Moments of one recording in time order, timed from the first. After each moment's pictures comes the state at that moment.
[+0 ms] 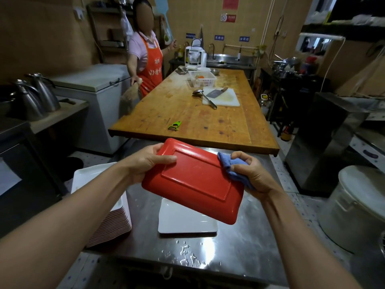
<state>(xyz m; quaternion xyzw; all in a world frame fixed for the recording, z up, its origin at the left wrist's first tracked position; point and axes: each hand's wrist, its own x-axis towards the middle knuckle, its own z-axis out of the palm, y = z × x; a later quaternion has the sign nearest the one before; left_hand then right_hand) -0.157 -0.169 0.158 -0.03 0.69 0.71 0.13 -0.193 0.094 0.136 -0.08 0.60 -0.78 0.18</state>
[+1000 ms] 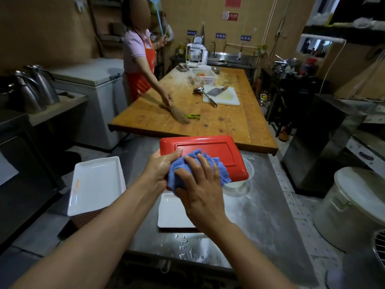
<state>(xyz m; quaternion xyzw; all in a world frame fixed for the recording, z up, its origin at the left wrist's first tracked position) -0.146 -0.117 0.137 -0.13 0.52 0.84 -0.07 -0.127 0.006 0.089 -0.34 0.87 -0.22 -0.28</state>
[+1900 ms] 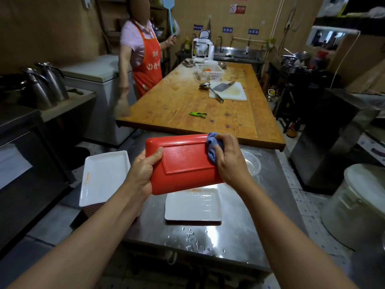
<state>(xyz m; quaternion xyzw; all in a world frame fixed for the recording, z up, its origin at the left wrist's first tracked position) -0.115 -0.157 0.120 -0.13 0.48 0.86 -0.09 -0.185 0.032 0.120 -0.20 0.86 -0.44 -0.15</state>
